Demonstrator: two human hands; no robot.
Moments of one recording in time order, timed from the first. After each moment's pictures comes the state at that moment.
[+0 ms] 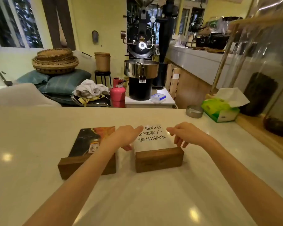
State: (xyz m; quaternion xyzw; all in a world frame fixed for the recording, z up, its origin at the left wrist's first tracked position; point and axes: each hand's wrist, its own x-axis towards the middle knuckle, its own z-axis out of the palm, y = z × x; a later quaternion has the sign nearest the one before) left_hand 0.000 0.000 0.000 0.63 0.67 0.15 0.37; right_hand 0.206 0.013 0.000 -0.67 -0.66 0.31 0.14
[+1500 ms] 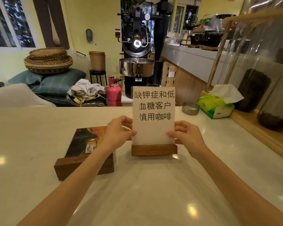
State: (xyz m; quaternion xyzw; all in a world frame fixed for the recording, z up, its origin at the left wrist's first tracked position) left_hand -0.009 -0.008 -0.009 0.63 0.56 0.41 0.35; right_hand 0.204 -0.019 -0.023 -0.56 -0.51 0.42 0.50
